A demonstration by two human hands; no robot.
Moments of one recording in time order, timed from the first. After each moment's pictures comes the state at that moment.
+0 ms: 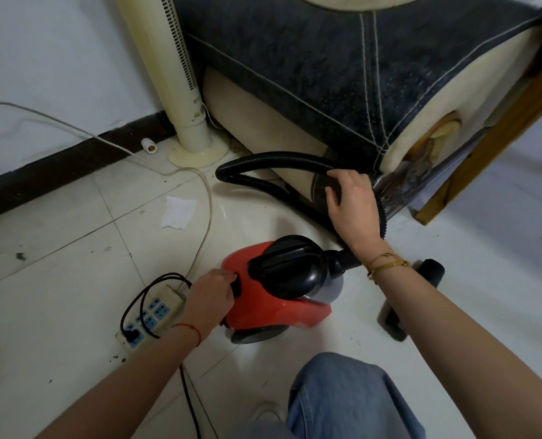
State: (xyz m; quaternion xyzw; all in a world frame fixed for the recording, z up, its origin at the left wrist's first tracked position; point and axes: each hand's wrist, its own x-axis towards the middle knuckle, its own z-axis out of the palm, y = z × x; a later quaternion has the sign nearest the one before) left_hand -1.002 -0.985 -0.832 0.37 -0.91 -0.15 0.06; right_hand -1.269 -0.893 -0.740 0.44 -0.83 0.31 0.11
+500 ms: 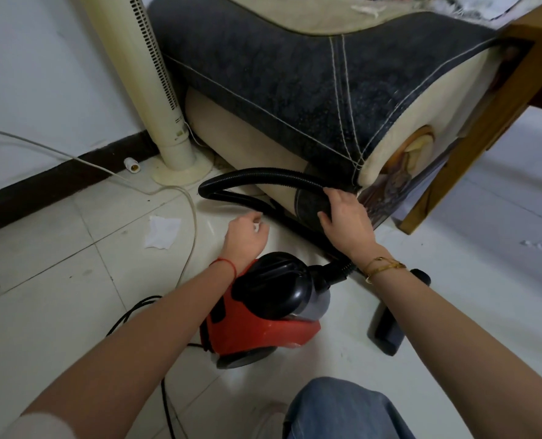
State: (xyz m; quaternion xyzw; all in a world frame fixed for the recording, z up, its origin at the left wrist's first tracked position) left_hand -1.148 -1.012 -0.768 0.40 -0.83 -0.37 0.15; right_hand -1.303 -0.883 -0.749 0.44 -0.88 0.18 0.02
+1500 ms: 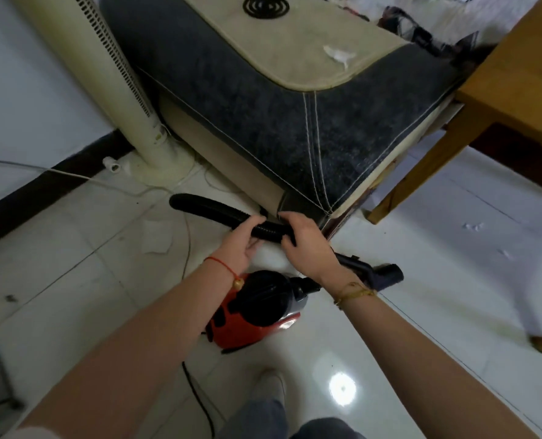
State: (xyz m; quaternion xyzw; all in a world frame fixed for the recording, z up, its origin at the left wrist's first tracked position) left_hand -1.190 -1.026 -0.624 0.52 -0.30 -0.80 0.08; right_hand -1.267 -0.905 -0.603 0.41 -0.84 0.28 -0.23
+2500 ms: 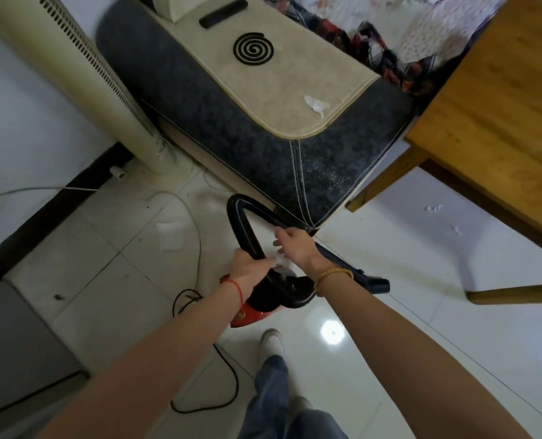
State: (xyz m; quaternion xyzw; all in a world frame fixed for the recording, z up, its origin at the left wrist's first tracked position) left_hand -1.170 -1.008 -0.436 0.58 -0.60 -0.54 -0.14; right_hand -1.267 -0.943 -0.444 0.08 -0.82 0.32 -0.46
